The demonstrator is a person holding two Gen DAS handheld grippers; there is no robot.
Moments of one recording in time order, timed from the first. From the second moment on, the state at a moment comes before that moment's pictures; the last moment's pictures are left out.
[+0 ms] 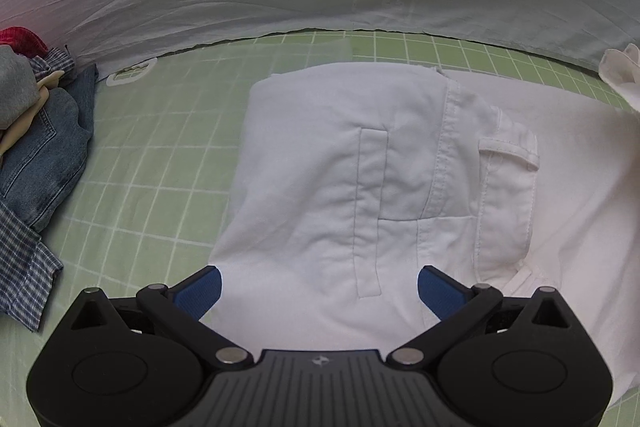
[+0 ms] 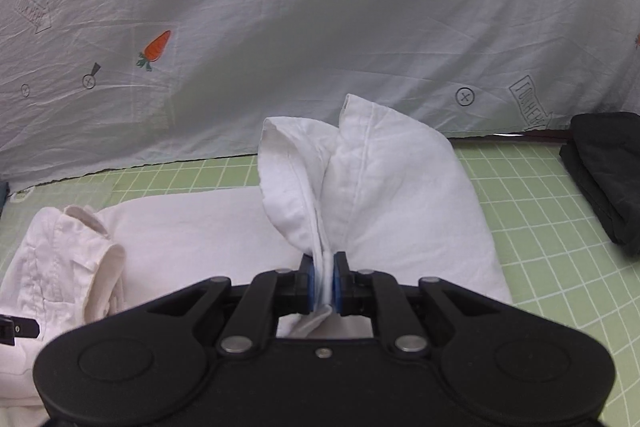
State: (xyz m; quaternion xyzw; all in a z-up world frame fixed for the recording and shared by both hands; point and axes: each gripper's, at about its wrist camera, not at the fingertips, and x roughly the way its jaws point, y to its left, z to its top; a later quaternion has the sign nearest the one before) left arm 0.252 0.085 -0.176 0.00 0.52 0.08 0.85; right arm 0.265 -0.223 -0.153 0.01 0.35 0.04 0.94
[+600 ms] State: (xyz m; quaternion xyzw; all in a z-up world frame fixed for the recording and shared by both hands) left arm 0.236 0.092 -0.193 0.01 0.54 0.03 0.84; right arm 0.224 -0.174 -0.169 0.02 0.37 0.00 0.93
